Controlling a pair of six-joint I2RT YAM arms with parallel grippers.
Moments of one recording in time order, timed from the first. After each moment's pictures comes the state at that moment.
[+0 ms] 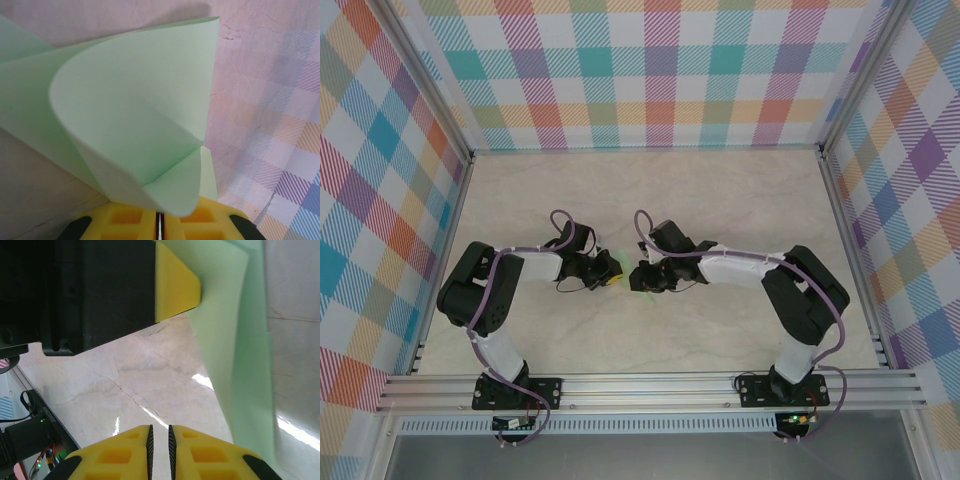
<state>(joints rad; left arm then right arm) -0.39 1.77 0.78 -0.02 0.59 -0.88 0.78 1.76 1.01 -0.24 -0.51 0.69</state>
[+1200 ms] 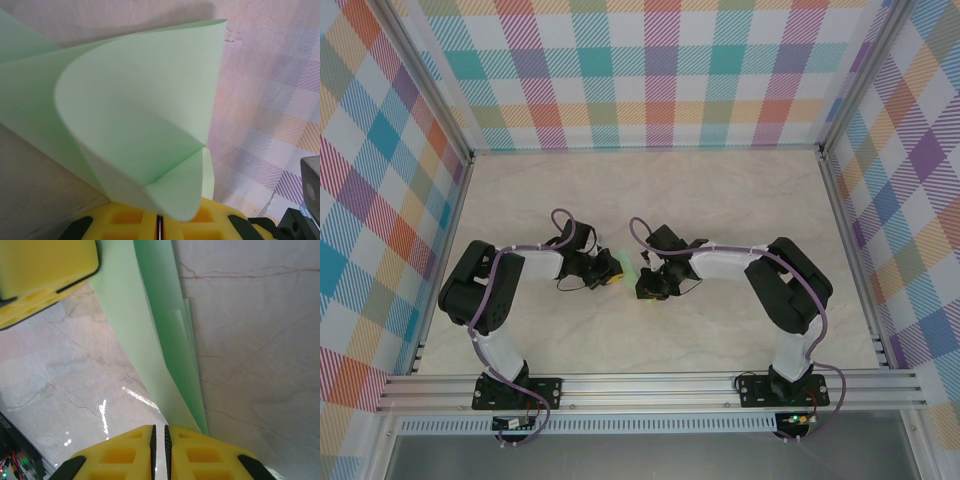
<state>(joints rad) -0.39 1.78 0.80 -0.04 0.59 -0.88 0.77 1.85 1.05 -0.37 -0.48 0.67</state>
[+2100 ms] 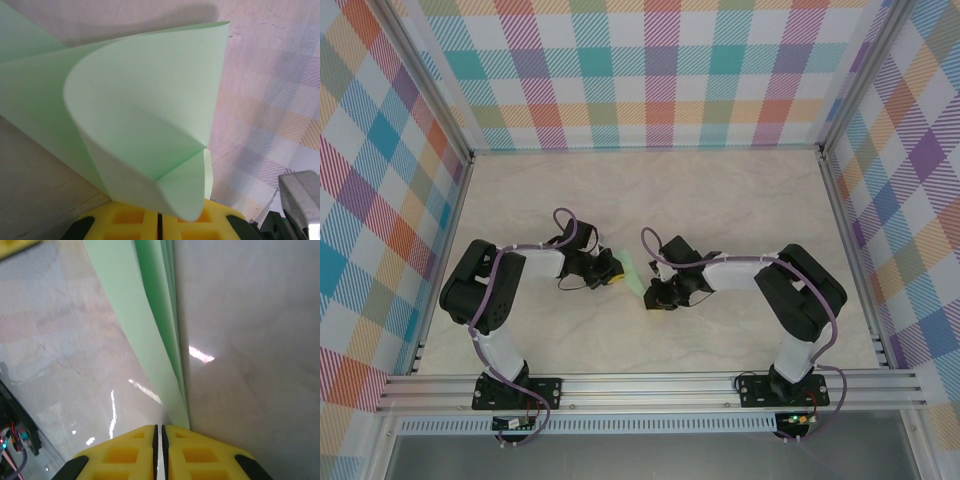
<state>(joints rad) -0.39 1.79 0.82 -0.07 0.59 -0.87 0.75 1.76 0.86 -0.26 -0.56 0.63</state>
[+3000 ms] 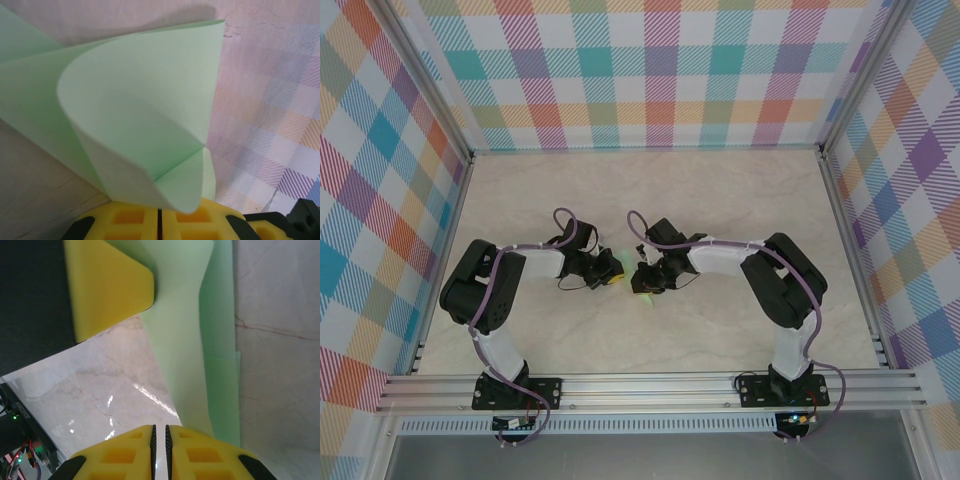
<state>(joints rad) -0.39 1.79 0.82 -0.07 0.59 -0.87 0.75 1.90 1.11 -0.35 -0.56 0.60</state>
